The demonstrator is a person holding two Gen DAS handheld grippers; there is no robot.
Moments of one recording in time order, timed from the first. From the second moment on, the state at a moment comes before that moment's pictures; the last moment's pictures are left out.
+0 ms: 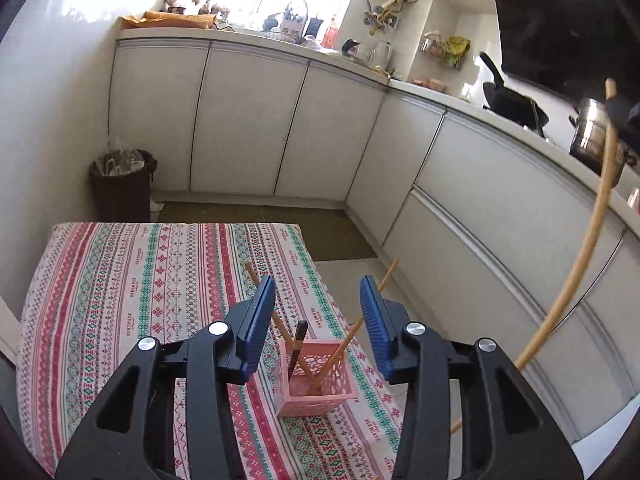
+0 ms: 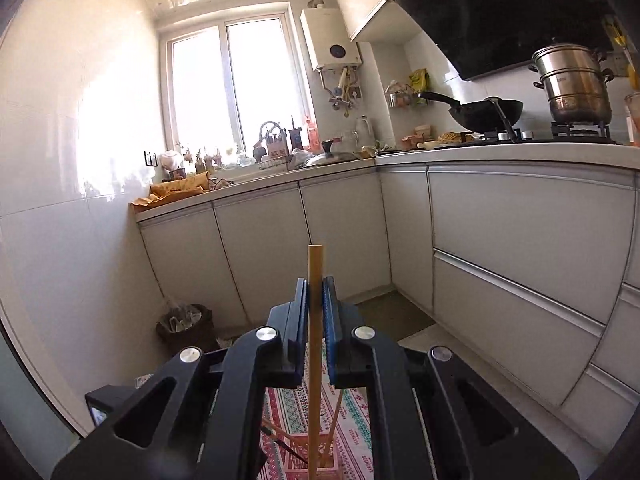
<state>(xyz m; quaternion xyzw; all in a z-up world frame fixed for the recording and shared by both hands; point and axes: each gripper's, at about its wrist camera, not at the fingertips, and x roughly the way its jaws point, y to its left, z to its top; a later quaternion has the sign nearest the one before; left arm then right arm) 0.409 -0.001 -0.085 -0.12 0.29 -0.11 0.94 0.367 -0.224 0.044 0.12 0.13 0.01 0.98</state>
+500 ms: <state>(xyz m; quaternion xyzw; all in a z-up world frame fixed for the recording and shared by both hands) 0.330 0.110 -0.044 -0.22 0.21 0.01 0.95 0.419 -0.182 -0.016 0.11 0.15 0.03 0.98</state>
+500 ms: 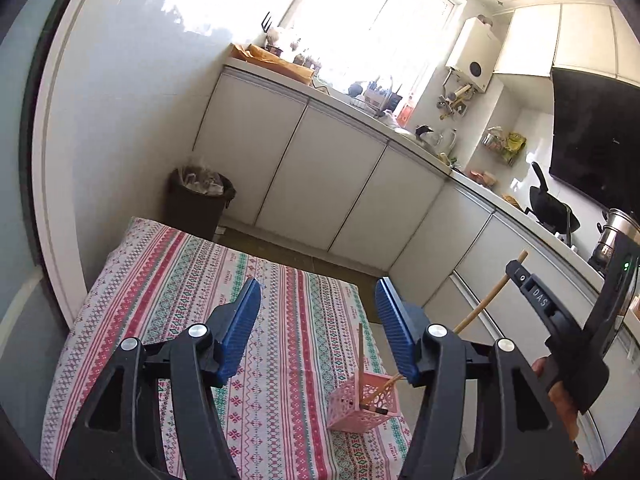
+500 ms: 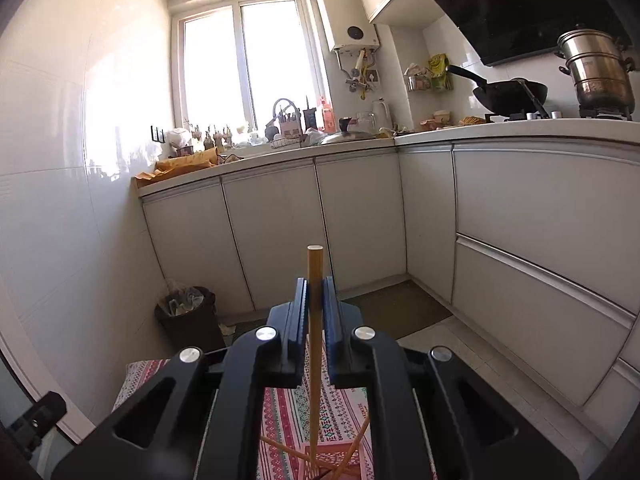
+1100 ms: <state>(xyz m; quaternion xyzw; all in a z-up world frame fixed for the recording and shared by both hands) 0.331 0.125 -0.047 -0.21 0.23 0.02 0.95 0.418 -0.166 -0.032 0.09 0.17 -0.02 0.98</state>
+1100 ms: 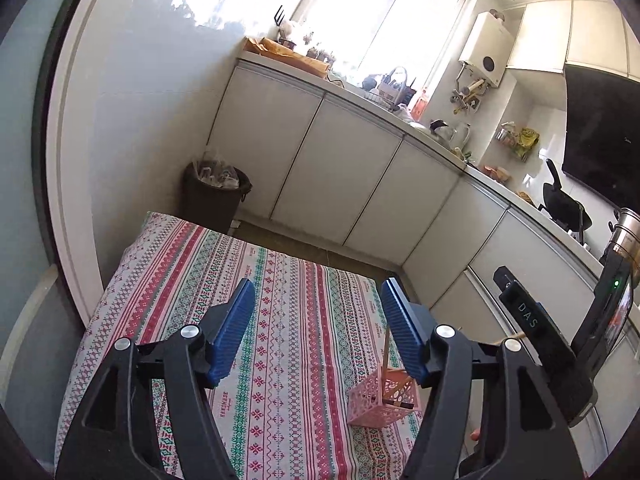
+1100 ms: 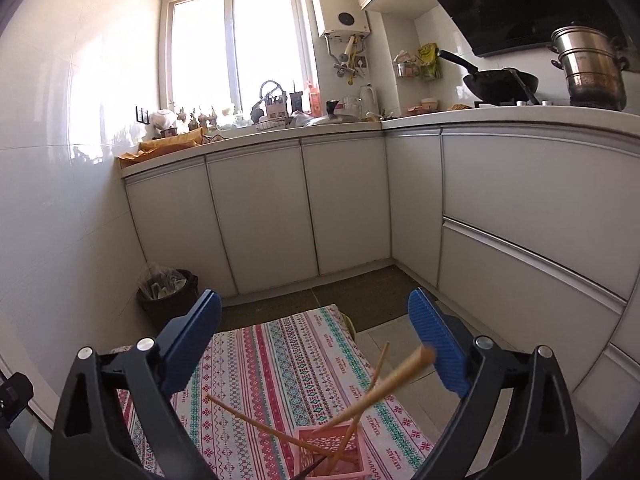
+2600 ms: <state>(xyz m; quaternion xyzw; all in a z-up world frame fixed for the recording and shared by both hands) 0.351 -0.117 -0.281 0.21 0.62 -0.20 0.73 0.232 -0.347 -0.224 0.31 0.51 -0.07 0.80</state>
